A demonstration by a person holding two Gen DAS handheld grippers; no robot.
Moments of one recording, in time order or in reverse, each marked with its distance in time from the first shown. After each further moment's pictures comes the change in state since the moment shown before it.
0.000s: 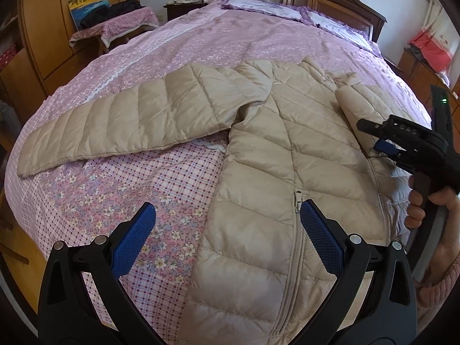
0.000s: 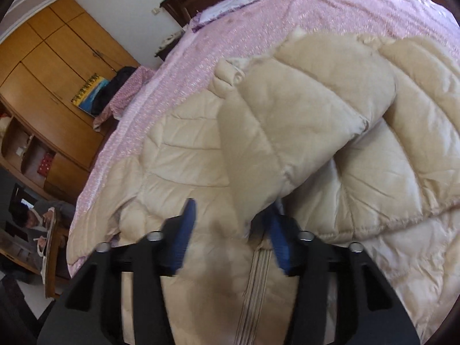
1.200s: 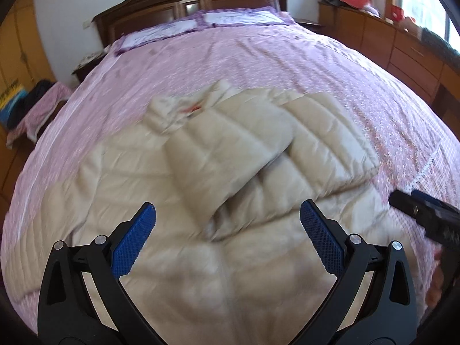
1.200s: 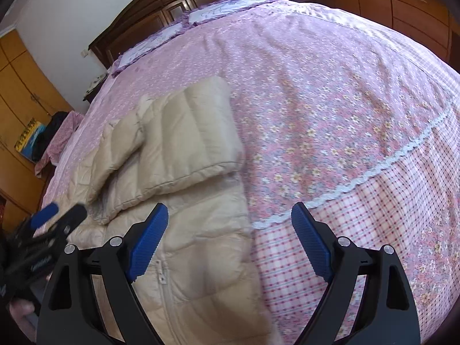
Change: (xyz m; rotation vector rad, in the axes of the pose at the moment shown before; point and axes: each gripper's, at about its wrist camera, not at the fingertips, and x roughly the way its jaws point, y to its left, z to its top) left arm 0.026 -0.245 0.068 0.446 -0.090 -0.157; right arm -0.147 -0.145 -0.024 0.173 -0.155 -0.348
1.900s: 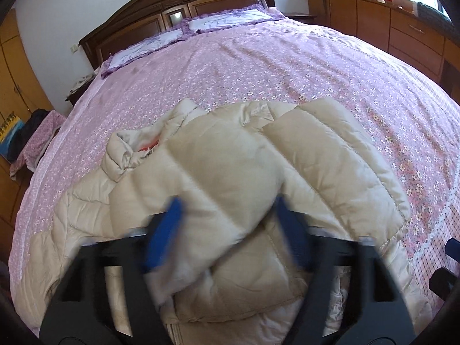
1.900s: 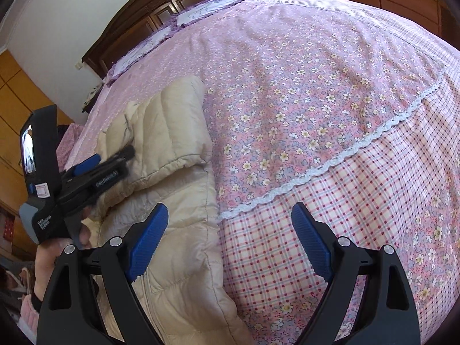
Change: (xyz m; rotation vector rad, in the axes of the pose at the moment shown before) left arm 0.067 -0.048 0.048 0.098 -0.023 0.038; right arm -0.007 -0.033 -0.011 0.085 0.013 0.030
